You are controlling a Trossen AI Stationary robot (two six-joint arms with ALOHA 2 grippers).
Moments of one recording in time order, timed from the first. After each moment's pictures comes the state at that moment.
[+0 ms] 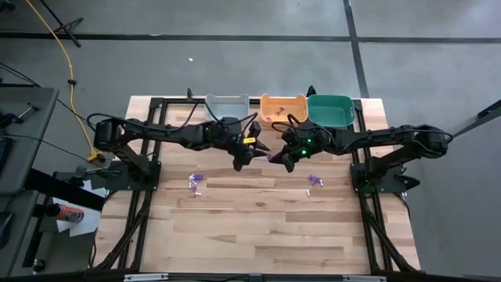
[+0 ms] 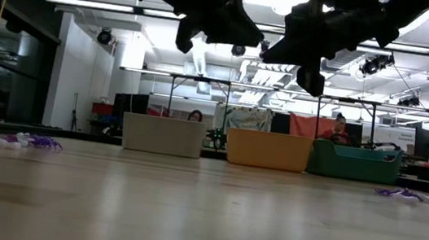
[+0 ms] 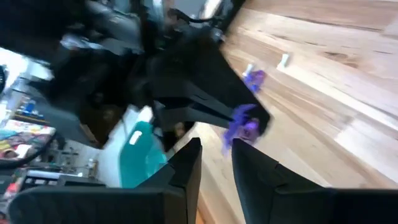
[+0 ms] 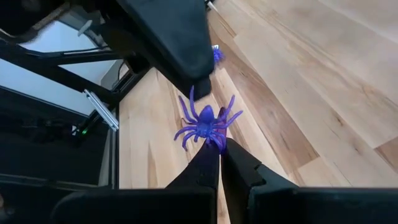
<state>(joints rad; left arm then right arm) 0.12 1.61 1.10 0.09 0.14 1.08 -0.16 1.32 0.76 0.06 -0.30 0.67</state>
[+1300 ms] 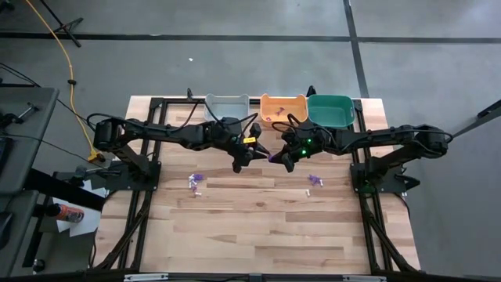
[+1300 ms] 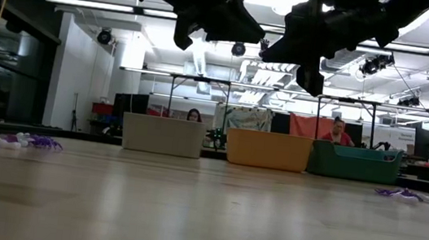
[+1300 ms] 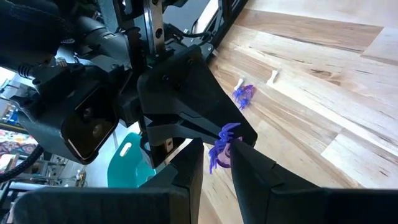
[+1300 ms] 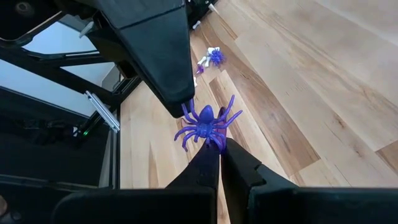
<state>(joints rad) 0.12 1.61 1.10 0.08 0.20 1.05 -0.16 1.32 0.76 0.07 -0.30 0.68</state>
